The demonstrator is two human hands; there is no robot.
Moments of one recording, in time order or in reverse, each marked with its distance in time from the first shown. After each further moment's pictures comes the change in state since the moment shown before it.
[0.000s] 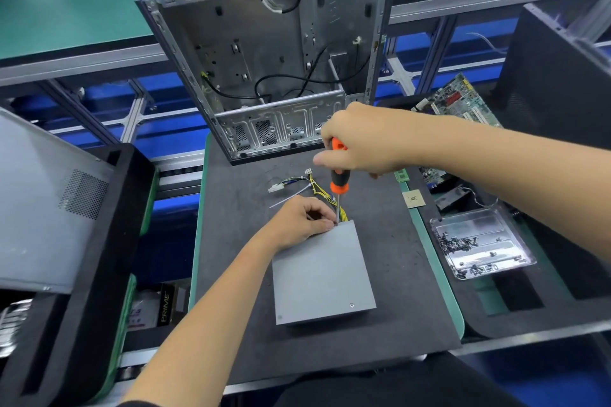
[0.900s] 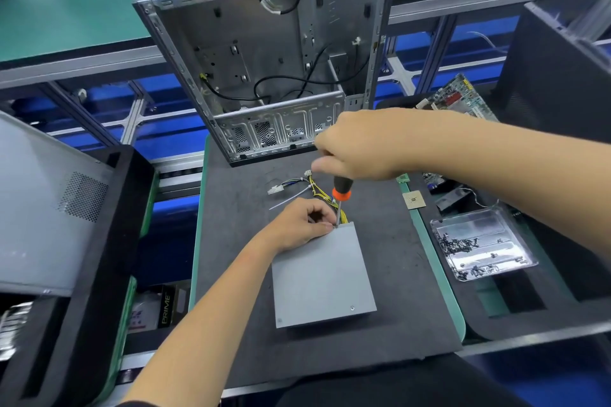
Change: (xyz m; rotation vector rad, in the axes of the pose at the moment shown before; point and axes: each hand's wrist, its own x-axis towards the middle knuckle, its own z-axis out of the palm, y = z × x) left_hand -0.001 0.005 0.000 0.003 -0.051 0.009; right_hand 0.002 -0.004 -0.004 -0.188 -0.160 -0.111
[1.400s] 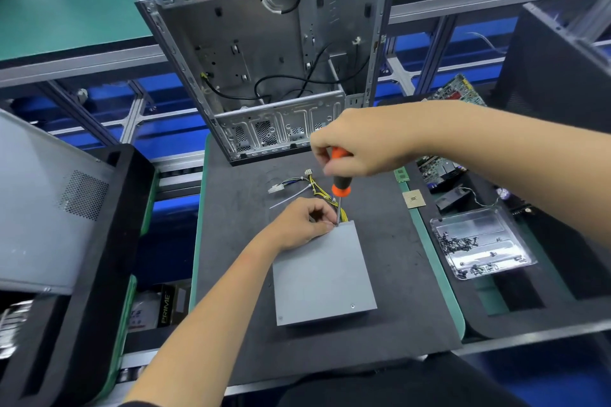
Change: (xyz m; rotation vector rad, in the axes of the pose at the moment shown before) left_hand -0.001 0.000 0.003 0.024 0.023 -0.005; right_hand 0.000 0.009 -0.005 0.124 0.024 -0.131
